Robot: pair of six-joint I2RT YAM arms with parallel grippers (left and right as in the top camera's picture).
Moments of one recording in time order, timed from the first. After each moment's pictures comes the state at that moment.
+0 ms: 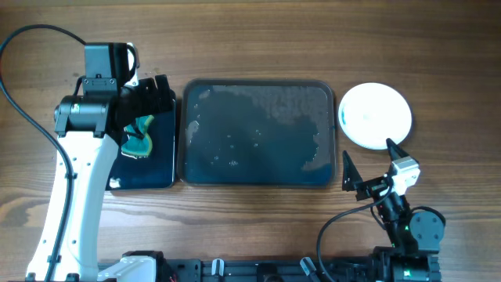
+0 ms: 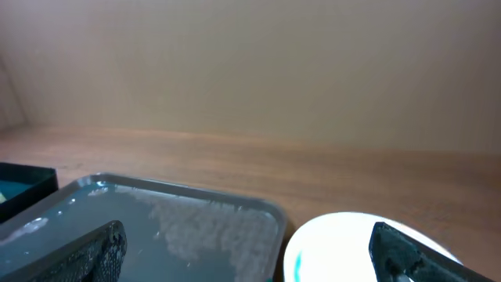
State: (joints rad) left arm -0.03 1.38 1.33 -0.92 -0.07 -0.20; right arm -0.06 0.02 0.01 0.02 -0.35 0.07
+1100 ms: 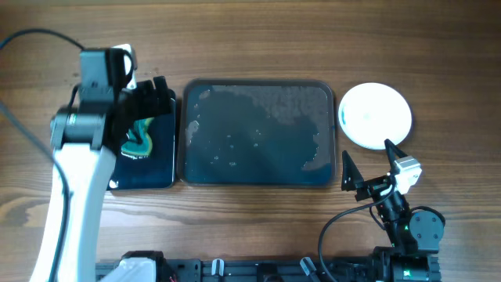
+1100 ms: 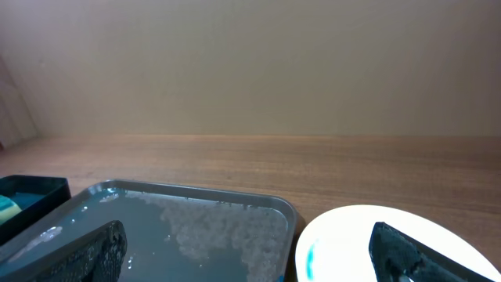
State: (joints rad) left arm -0.03 1.30 1.29 -0.88 -0.06 -0.20; right arm -0.06 0.02 0.01 0.02 -0.35 0.12
